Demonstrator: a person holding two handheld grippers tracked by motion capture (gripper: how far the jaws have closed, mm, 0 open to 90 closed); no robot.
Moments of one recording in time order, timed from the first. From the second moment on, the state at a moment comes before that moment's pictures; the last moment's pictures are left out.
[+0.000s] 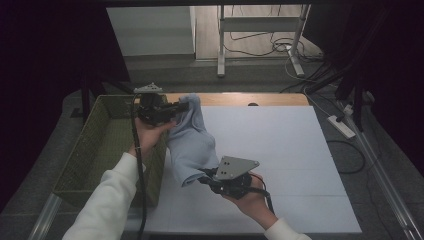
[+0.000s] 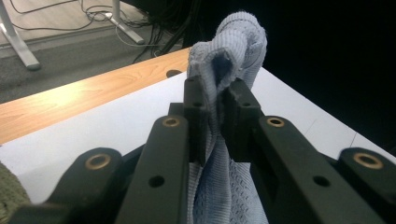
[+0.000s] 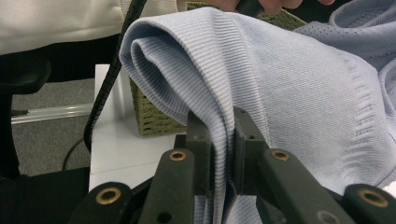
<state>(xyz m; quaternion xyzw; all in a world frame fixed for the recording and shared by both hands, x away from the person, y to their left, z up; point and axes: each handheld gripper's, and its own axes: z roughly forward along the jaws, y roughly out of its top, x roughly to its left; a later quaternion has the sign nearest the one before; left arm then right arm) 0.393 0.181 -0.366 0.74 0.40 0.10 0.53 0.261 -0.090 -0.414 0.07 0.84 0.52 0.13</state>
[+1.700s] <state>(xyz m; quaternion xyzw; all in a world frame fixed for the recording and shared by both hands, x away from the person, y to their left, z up) 0.385 0.231 -0.355 0.73 0.42 0.12 0.53 0.269 -0.043 -0.405 0.04 0.84 0.53 0.12</state>
